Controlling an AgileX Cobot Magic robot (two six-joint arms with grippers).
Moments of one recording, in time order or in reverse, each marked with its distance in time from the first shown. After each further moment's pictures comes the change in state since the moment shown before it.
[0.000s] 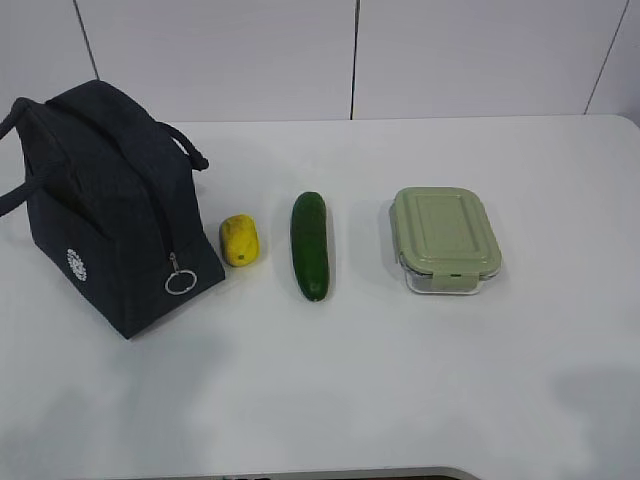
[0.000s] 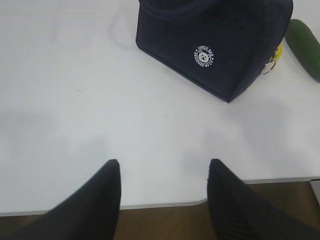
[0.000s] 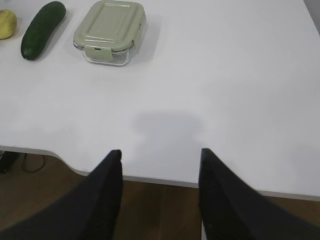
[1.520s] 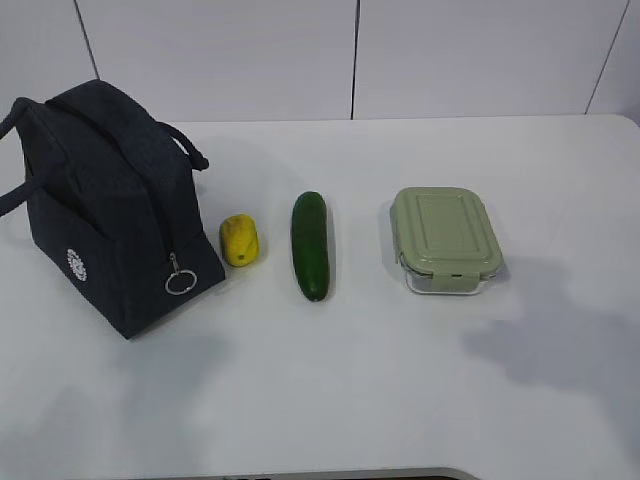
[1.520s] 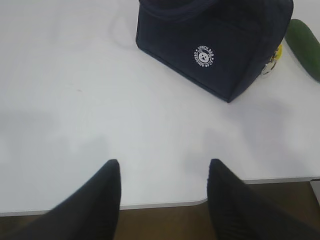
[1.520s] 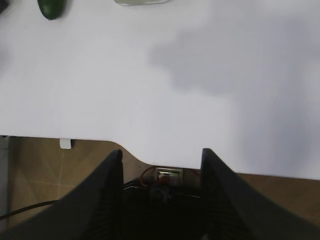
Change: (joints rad) left arm 0.000 0.000 0.000 0.000 0.000 0.000; right arm 0.000 0.773 -0.085 0.289 -0.220 -0.001
